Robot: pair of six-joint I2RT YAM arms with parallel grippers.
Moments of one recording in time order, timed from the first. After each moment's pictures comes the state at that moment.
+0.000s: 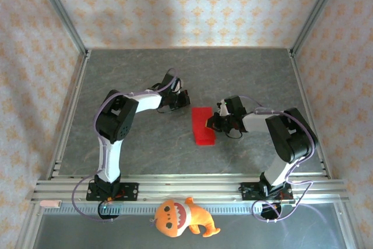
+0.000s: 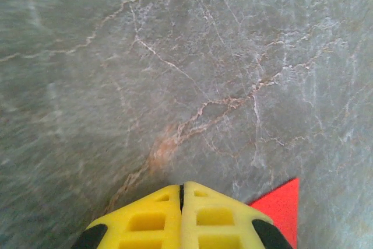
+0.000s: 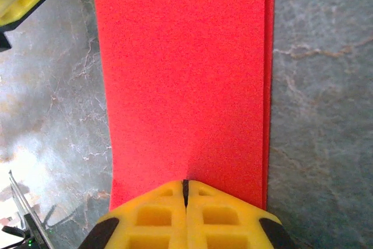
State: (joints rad) left arm -0.43 2.04 1.25 -0.10 0.36 -0.74; right arm 0.40 1.69 0.67 0.04 -0.56 0.68
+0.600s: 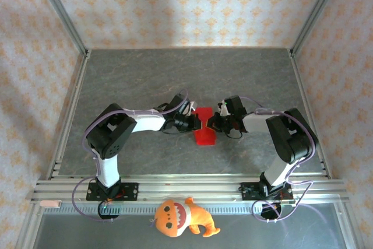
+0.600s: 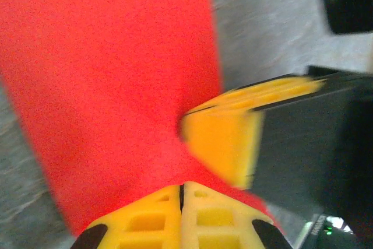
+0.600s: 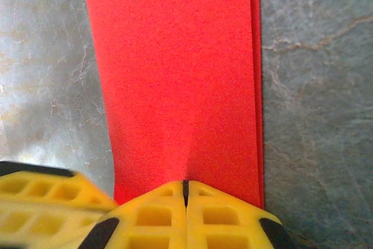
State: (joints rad) left arm -0.65 1.87 0.95 0.03 0.47 -0.81; right arm 0.40 1.68 0.67 0.04 -0.55 0.72
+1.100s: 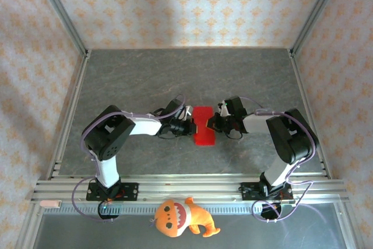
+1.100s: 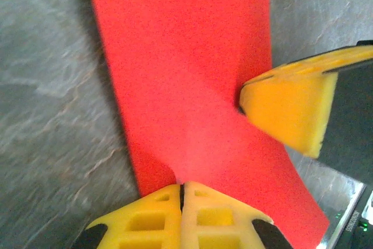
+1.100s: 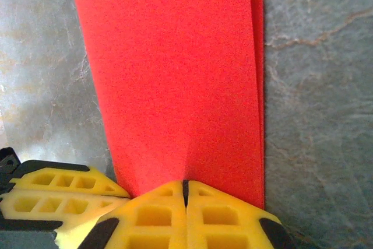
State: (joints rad) left arm -0.65 1.82 0.85 0.08 0.43 -0.76; right arm 0.40 1.67 0.65 0.05 -0.55 0.72
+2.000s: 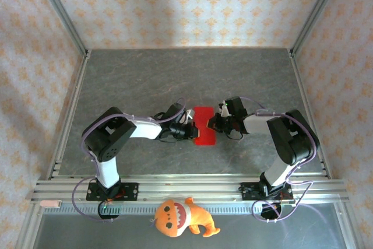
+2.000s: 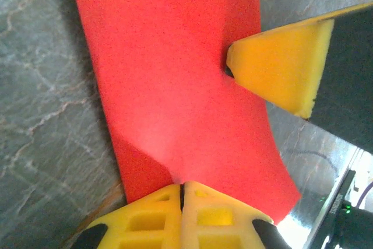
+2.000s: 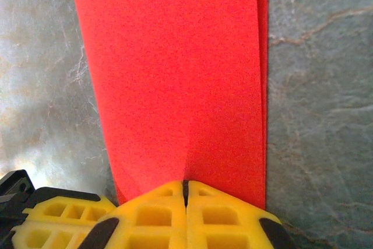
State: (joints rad) left arm -0.68 1.82 0.79 0.16 0.46 -0.80; right arm 0.40 1.66 0.65 0.05 -0.53 0.72
